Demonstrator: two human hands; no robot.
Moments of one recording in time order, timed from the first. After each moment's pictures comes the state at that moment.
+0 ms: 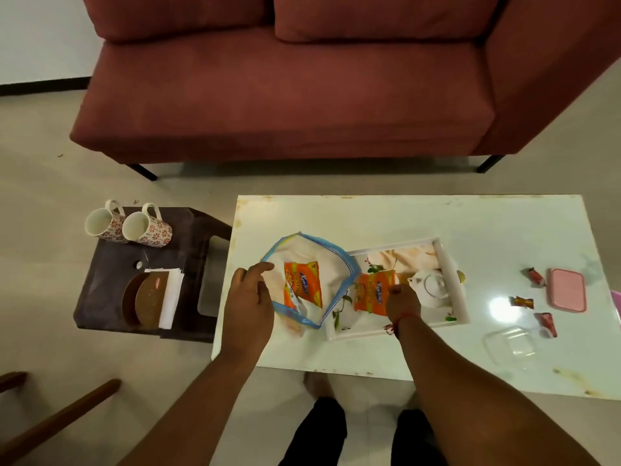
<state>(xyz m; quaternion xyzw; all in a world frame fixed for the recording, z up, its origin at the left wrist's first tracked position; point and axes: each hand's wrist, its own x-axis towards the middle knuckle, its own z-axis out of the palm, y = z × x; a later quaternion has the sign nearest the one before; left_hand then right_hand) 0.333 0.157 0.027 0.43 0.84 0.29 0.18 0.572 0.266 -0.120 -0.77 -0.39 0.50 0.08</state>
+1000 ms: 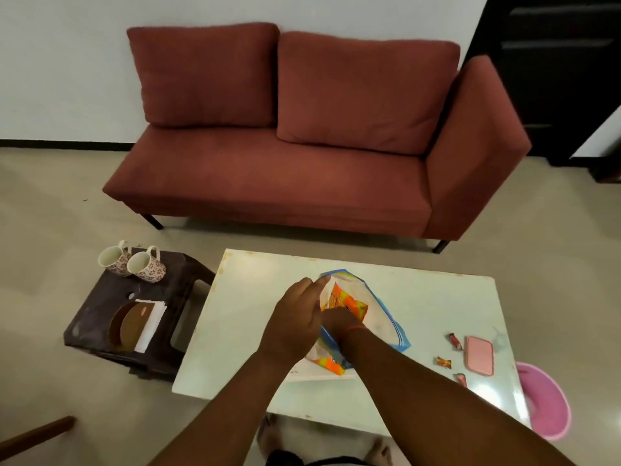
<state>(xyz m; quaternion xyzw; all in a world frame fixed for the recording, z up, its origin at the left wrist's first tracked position) 0.517 0.211 0.156 0.62 0.72 0.30 0.13 0.603 0.294 0.081 -0.49 -0.75 0.40 -0.17</state>
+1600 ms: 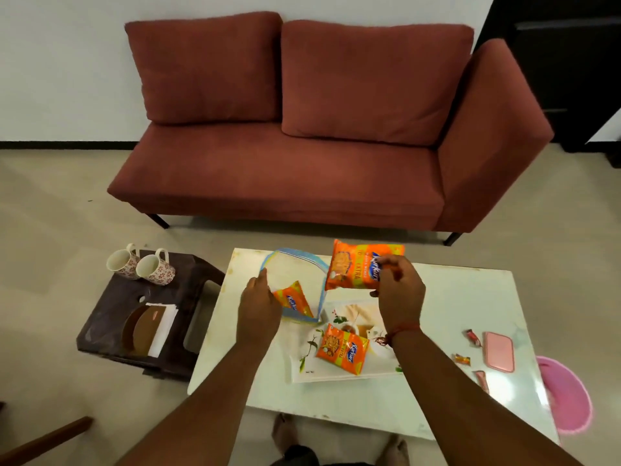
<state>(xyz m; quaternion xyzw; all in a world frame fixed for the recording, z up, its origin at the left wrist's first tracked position) 0.419 0.217 0.117 0.42 0.85 0.27 0.16 0.630 0.321 0.128 -0.60 -0.50 0.44 0.45</state>
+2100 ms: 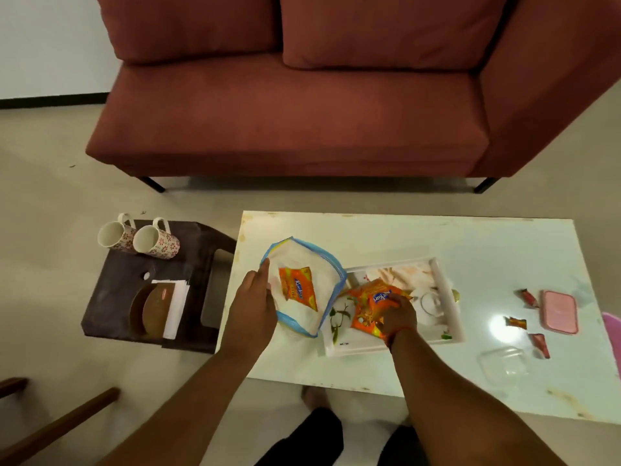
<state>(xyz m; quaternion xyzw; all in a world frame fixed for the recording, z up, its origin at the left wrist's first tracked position) 0.322 0.169 0.036 0.50 0.82 0.21 0.19 0.562 0.267 -0.094 -0.74 -0.21 0.60 0.23</state>
